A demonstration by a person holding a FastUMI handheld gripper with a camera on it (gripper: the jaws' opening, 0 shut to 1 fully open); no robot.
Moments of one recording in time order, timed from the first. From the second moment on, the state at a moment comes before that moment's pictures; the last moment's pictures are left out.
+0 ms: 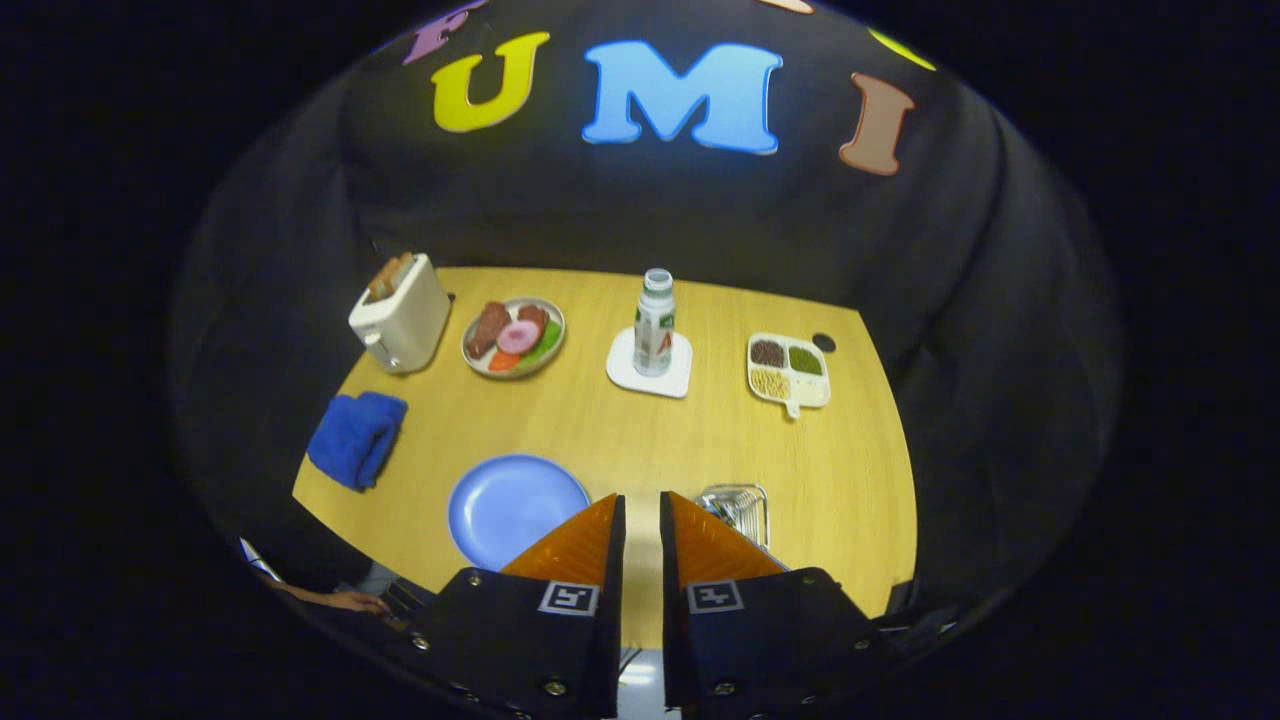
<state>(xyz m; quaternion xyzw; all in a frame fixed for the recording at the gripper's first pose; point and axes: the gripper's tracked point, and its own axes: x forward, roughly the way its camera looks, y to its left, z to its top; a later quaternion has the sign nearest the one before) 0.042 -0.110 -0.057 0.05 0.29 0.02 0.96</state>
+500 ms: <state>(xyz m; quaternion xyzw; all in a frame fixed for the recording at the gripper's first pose) 0.008 -0.030 -0.007 0.04 0.04 0.00 1.00</state>
